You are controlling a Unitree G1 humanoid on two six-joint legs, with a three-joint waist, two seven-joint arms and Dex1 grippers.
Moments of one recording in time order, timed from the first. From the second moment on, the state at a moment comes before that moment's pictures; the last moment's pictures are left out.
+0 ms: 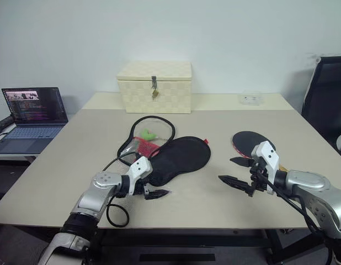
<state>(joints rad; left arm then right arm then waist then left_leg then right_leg) -0.55 0.58 -0.15 0.44 -0.12 0.11 -1.12 -0.34 -0.69 -0.06 -0.41 0.53 0.79 0.74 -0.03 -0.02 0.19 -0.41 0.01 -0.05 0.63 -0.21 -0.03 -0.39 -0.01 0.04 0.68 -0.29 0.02</state>
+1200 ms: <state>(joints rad) -0.52 0.43 -0.16 0.25 -0.16 0.38 -1.09 -0.34 -0.70 -0.06 -0.42 0.53 0.79 0.72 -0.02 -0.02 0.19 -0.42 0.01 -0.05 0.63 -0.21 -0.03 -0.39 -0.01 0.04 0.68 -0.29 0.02</state>
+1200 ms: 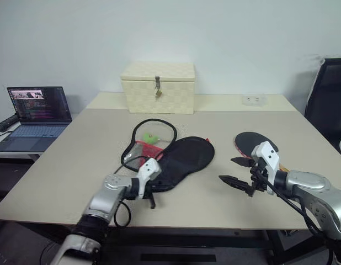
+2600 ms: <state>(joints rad) -0.42 0.57 0.03 0.05 -0.38 0.52 -1.06 -0.48 -0.46 0.03 -0.19 0.46 1.00 0.44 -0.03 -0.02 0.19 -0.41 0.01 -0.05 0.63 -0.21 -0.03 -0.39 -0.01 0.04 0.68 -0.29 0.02</state>
